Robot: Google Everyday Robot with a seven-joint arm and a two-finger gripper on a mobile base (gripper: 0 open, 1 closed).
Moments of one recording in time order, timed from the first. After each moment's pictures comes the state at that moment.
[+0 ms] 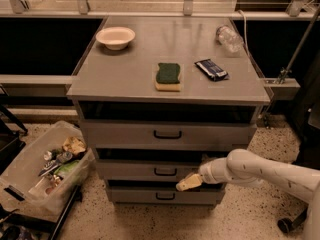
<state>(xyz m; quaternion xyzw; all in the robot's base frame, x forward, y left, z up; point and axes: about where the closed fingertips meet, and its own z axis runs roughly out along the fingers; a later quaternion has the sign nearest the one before) 0.599 -0.142 0.437 -0.37 0.85 0.20 0.32</state>
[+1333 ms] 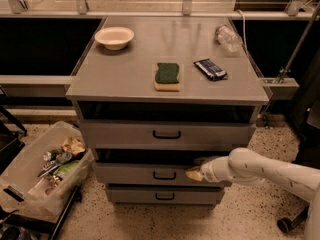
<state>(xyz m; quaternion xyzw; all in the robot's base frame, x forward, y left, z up) 0.599 -0.141 0.437 -0.37 0.85 0.20 0.32</state>
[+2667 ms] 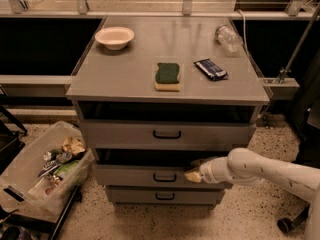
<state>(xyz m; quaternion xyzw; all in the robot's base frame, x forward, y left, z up) 0.599 -0.143 0.446 -0.37 0.85 0.20 0.32</state>
